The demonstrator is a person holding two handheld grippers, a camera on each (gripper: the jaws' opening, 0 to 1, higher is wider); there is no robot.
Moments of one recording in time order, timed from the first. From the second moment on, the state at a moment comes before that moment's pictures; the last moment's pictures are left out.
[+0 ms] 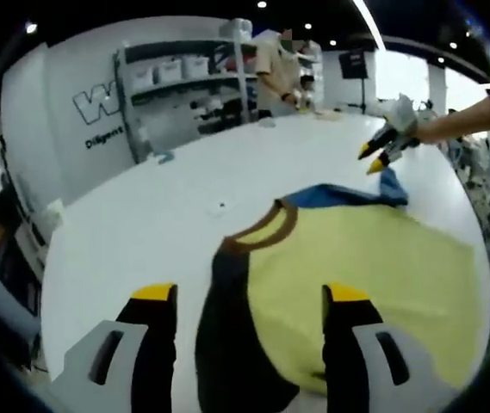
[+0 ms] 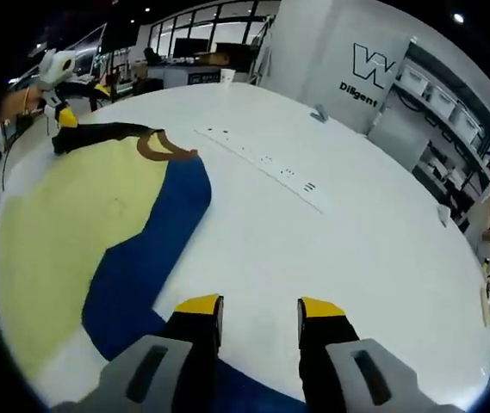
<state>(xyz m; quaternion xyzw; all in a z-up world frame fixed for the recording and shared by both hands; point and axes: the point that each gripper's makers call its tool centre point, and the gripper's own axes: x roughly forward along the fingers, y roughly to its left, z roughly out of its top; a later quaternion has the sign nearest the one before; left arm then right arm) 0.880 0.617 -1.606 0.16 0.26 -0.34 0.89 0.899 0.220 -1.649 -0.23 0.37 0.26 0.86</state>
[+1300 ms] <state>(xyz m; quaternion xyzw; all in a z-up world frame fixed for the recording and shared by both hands) 0.772 0.677 -1.560 0.05 0.25 -0.26 0.93 0.831 0.113 -1.683 -0.08 0.46 0.13 0.87</state>
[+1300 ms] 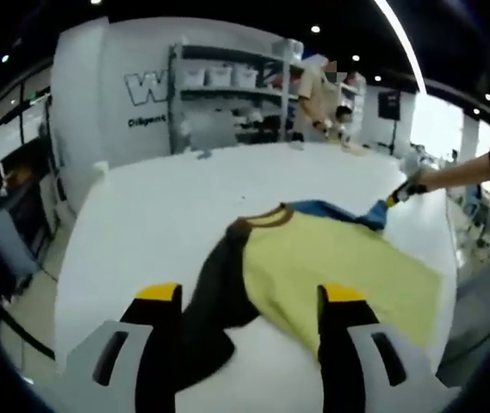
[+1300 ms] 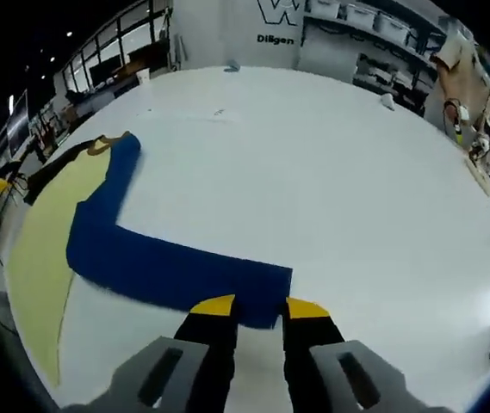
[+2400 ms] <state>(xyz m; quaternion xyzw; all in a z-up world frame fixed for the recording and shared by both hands) 0.754 0.701 -1.562 0.02 0.26 -0.23 0.94 0.831 0.033 -1.621 -0.04 0.42 0.05 0.91</state>
